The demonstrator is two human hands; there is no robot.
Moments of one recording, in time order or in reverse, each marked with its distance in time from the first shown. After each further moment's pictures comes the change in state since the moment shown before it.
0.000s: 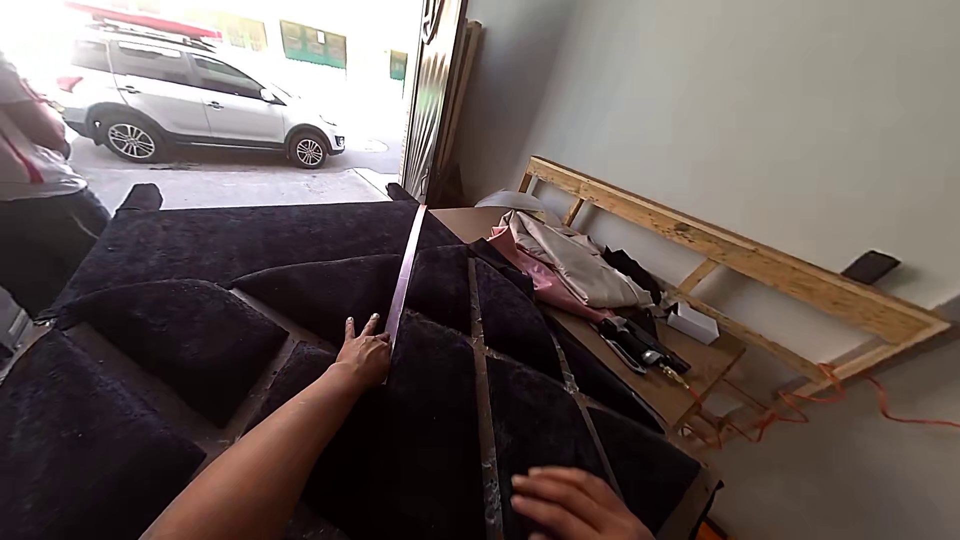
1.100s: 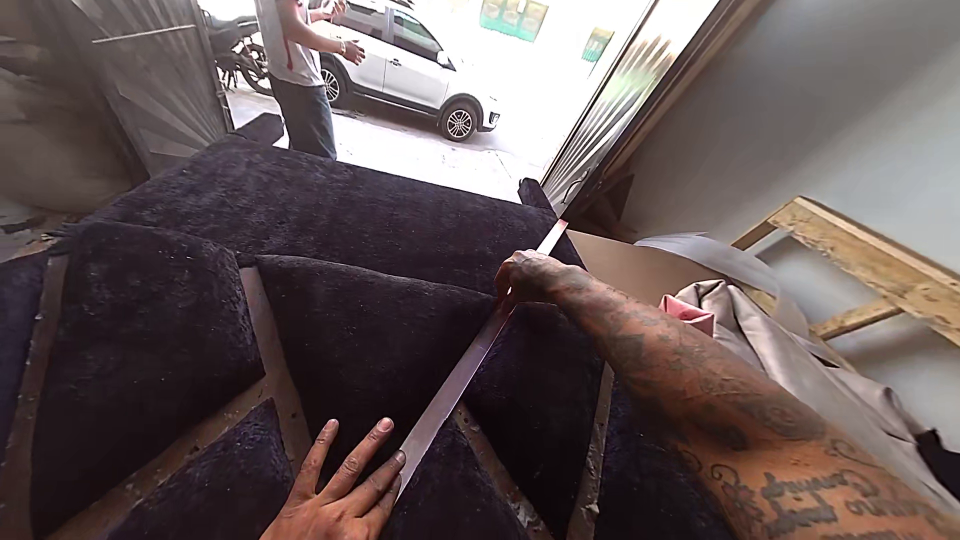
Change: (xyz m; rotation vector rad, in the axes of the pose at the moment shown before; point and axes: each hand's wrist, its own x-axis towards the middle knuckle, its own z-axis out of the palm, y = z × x) left_hand -0.005 0.008 0.030 -0.292 0.266 -0.134; right_hand 0.645 0.312 0.208 -0.542 -0.773 -0.412
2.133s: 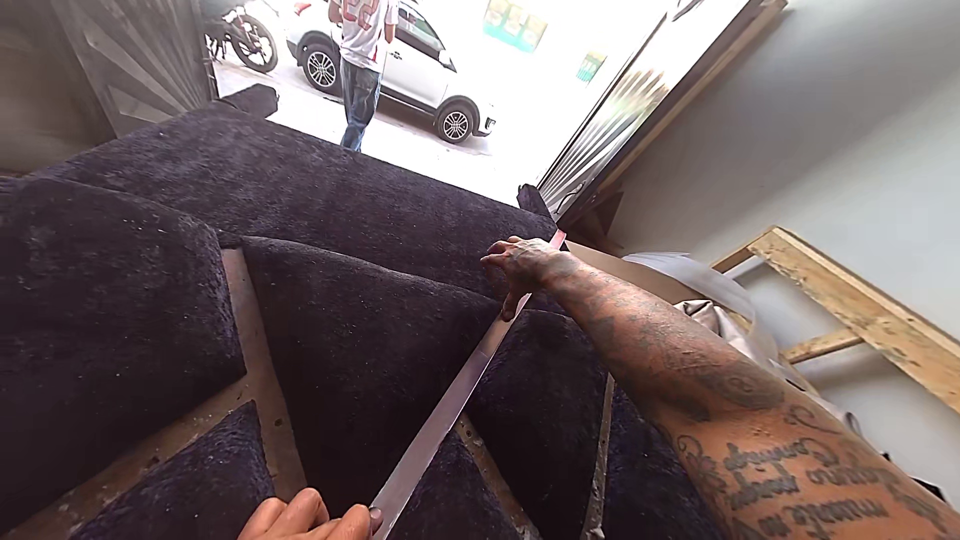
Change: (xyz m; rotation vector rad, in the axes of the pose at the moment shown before) left_hand -0.013 0.001 -0.024 -0.208 -0.053 -0.256; right_hand 0.048 0.013 -0.007 -0.283 -0.031 0.024
